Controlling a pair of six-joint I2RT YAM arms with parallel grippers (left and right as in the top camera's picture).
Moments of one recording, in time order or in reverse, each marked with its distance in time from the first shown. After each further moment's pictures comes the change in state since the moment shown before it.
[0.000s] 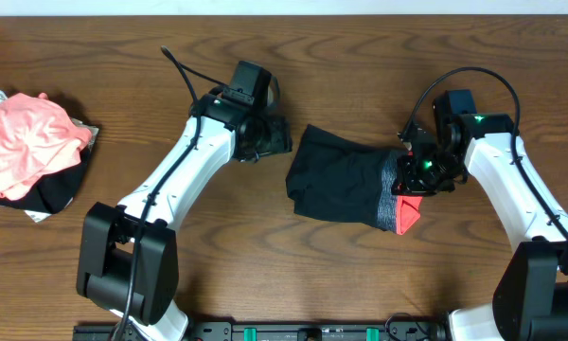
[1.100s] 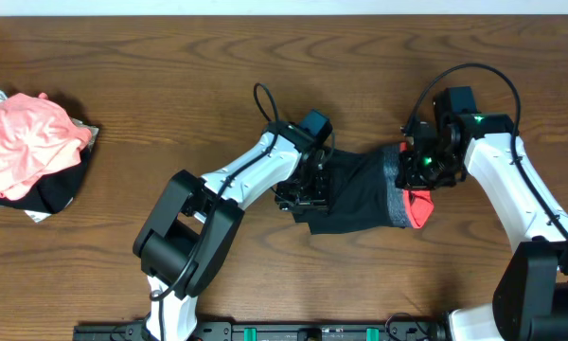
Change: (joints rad) left arm -0.246 0.223 -0.001 -0.164 0.164 -0.001; right arm 0.000 0.000 -0.002 0.074 0.083 0.042
